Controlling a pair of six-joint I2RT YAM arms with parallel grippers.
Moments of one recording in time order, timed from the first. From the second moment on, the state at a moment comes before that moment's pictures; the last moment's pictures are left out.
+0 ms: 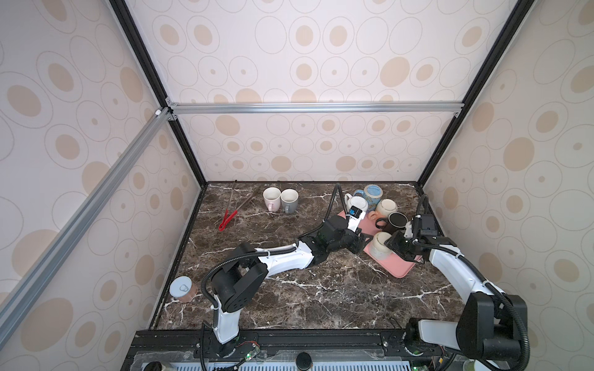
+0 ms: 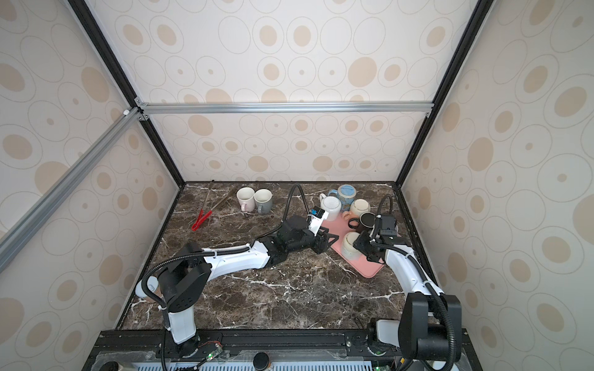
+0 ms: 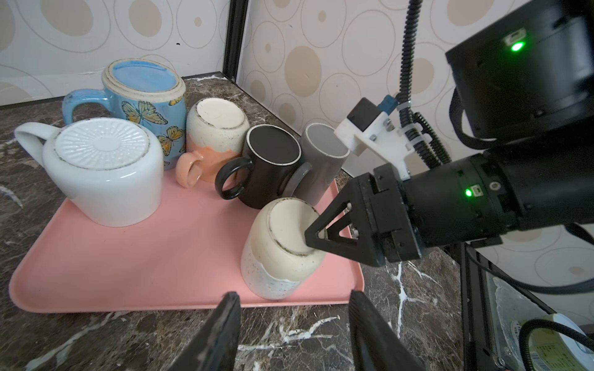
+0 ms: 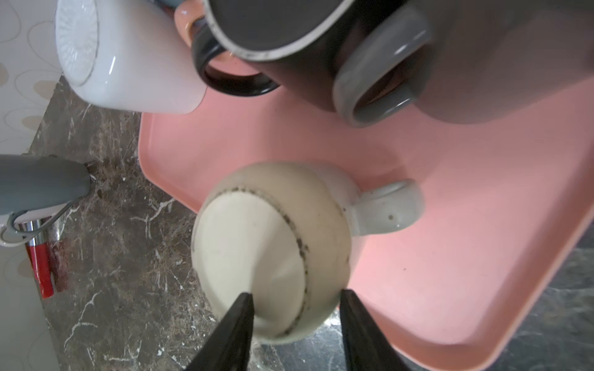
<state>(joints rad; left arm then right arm) -0.94 1.88 1.27 0.29 0.17 -0.33 -0.03 1.28 0.81 -0.55 -0.24 0.61</state>
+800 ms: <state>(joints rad) -0.95 2.07 1.32 0.32 0.28 -0.41 -0.09 1.40 0.94 -0.56 -0.11 0.48</state>
